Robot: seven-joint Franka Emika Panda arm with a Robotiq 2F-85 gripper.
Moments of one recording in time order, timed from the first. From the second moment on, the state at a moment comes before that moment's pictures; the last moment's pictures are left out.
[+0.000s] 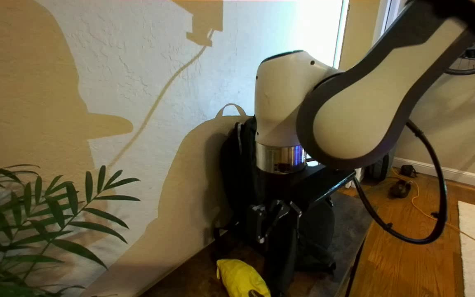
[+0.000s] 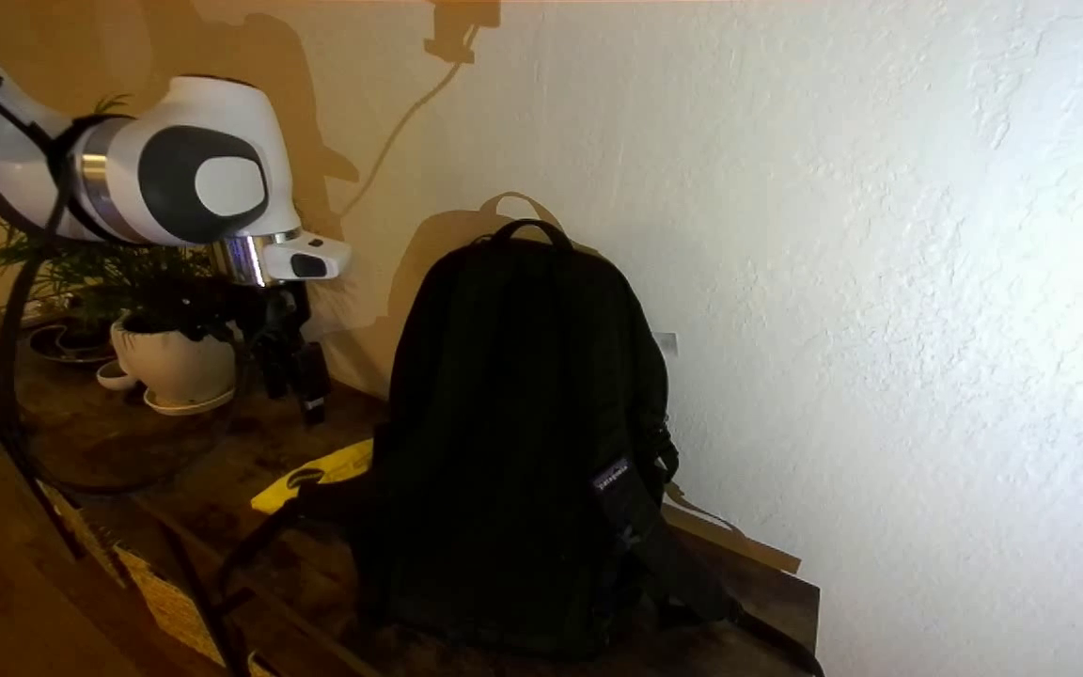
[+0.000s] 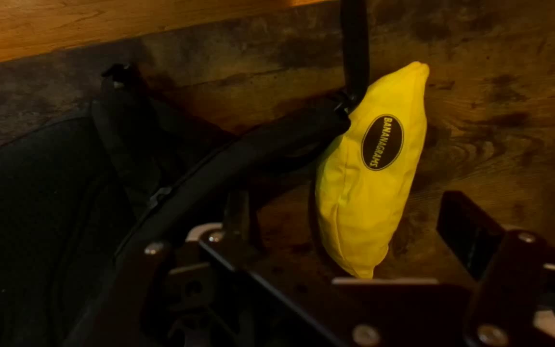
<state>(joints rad) 0.21 0.51 0.02 -2.05 -0.10 2.54 0.53</state>
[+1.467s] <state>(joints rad) 0.28 1.01 -0.04 -1.56 -0.07 2.57 0.51</state>
